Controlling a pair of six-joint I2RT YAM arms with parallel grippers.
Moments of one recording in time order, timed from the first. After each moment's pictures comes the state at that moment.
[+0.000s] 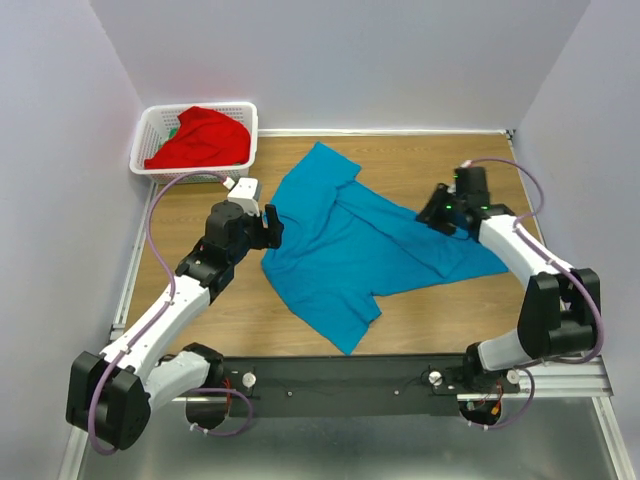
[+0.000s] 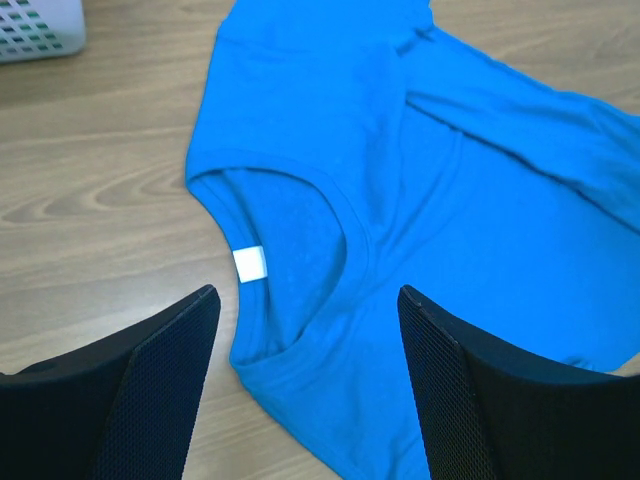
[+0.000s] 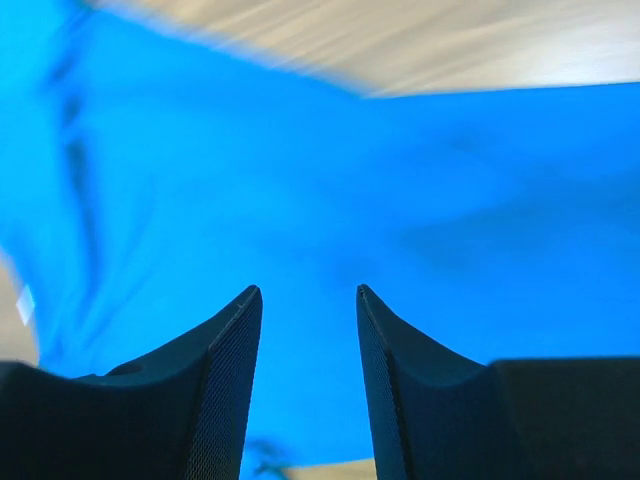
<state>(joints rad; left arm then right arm) -0.40 1.01 0.69 -0.07 -0.03 -0.24 0.19 1.47 0.99 -0.34 -0.11 0.57</state>
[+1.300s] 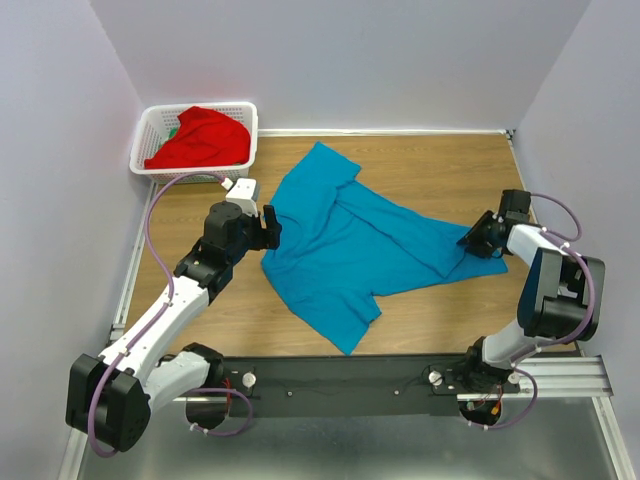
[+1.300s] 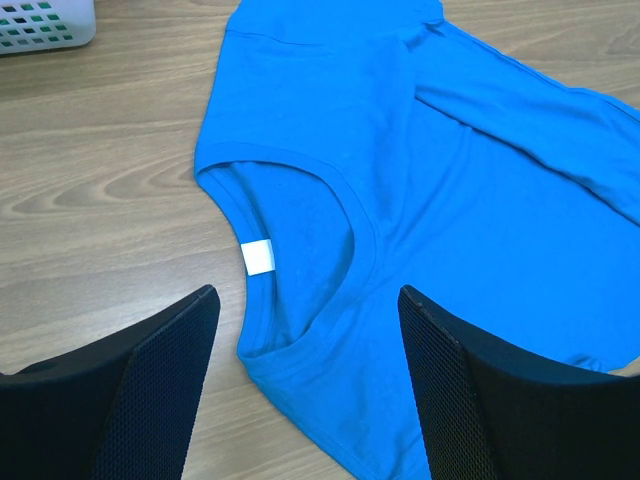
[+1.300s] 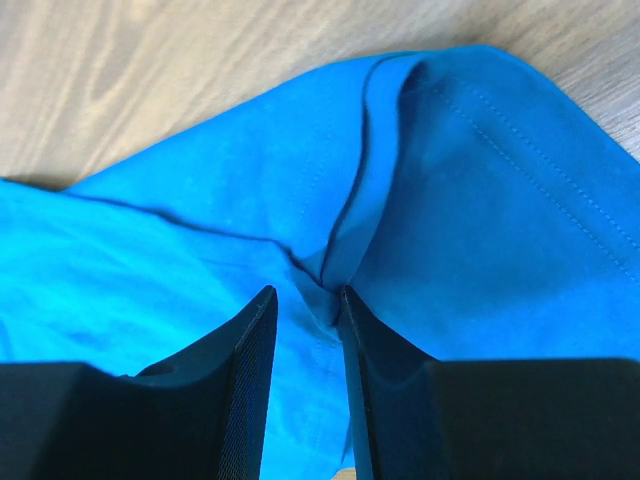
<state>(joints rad) -0.39 1.01 0.69 -0.09 -0.04 -0.24 -0.24 1.58 0.84 -0.29 -0.17 0.54</state>
